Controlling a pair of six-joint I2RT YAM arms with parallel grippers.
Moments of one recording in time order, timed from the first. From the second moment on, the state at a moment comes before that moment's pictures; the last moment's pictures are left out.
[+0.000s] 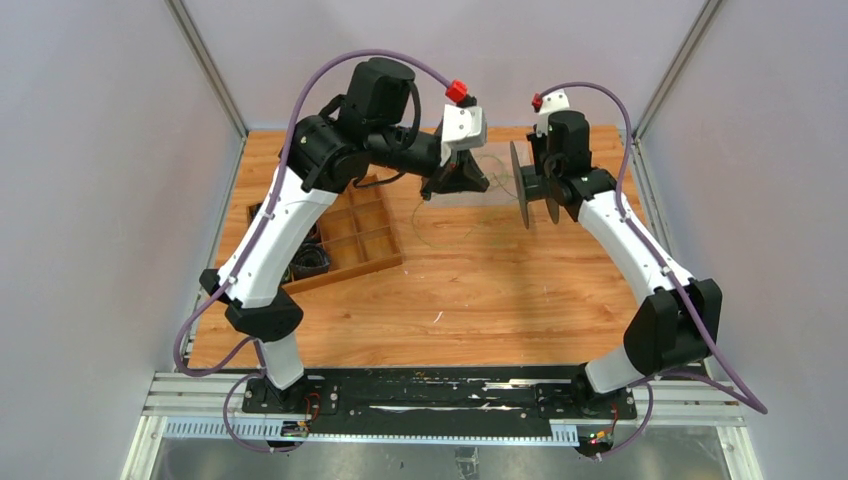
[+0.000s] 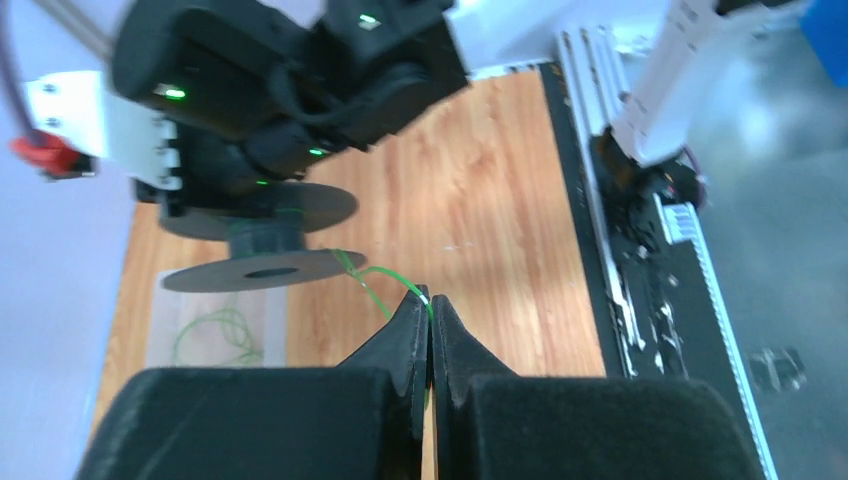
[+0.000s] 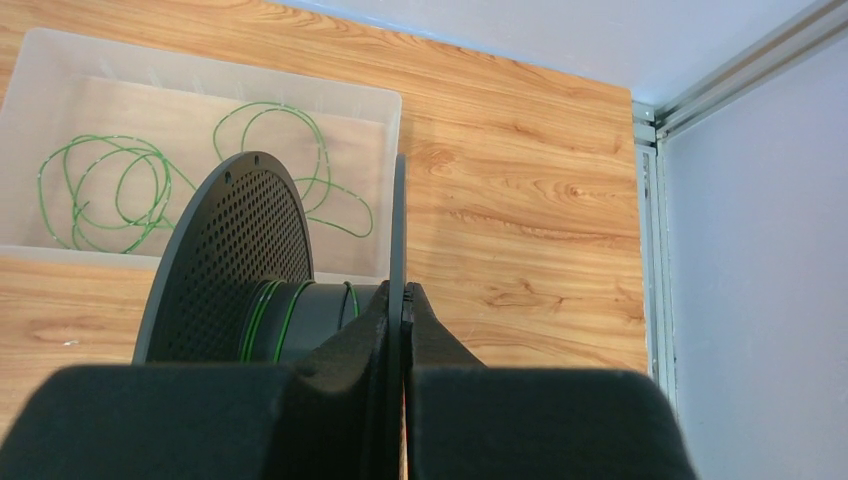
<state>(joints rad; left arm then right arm) -0.79 1.78 2.44 -1.14 0.79 0.52 0.29 1.50 1.36 -0.26 0.28 -0.16</state>
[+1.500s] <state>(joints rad) -0.65 1.88 2.46 -0.69 0.08 0.49 0.37 1.32 1.20 -0.27 0.18 -0.20</state>
